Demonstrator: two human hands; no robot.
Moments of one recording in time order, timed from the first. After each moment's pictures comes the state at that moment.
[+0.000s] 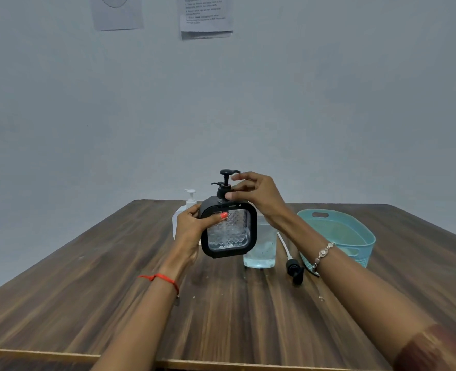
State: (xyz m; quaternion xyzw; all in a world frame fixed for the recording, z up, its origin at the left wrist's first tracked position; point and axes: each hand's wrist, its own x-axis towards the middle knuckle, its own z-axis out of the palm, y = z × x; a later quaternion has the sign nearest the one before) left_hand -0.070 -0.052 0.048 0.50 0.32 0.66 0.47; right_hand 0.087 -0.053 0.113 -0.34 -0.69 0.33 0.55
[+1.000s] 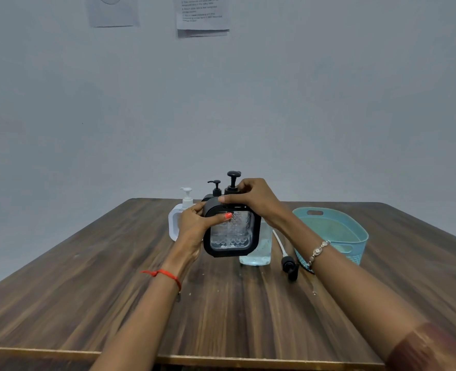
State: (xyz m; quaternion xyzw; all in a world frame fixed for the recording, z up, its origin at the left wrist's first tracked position) left_hand -0.060 -0.054 0.048 0.51 0.32 0.63 0.48; right_hand 0.090 -0.056 0.110 -0.43 -0.71 0.27 0.48
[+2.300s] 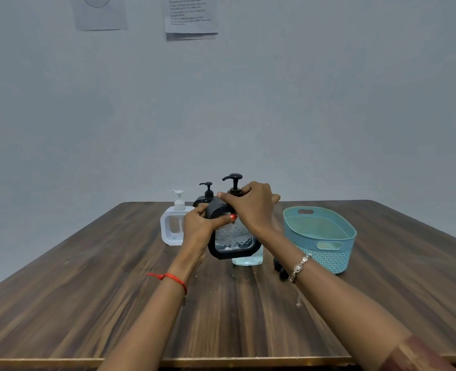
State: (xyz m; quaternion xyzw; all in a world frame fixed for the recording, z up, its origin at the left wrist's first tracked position) left_hand -0.032 -0.070 0.056 0.52 0.33 0.65 0.45; right_hand 0.074 -0.072 0.096 -0.56 -0.58 0.05 0.60
